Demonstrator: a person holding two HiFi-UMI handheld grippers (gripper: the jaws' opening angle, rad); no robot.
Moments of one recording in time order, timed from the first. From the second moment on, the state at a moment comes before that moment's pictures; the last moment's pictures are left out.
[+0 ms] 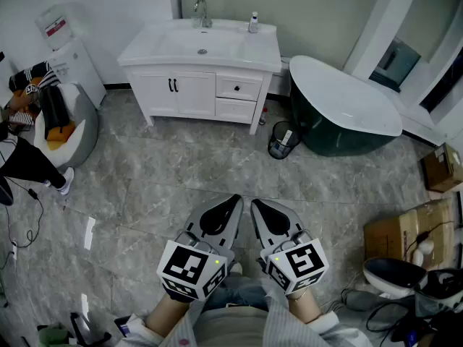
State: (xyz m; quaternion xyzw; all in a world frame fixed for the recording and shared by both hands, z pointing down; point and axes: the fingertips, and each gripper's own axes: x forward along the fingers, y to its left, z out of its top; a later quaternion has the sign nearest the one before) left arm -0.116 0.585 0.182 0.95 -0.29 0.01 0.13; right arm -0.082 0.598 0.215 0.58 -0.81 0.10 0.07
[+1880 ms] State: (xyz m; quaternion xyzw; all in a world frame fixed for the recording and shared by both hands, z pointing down) left arm -0.039 0.301 0.194 0.95 -0.27 0.03 0.12; right arm 0.010 0.341 0.244 0.62 -0.77 0.13 0.08
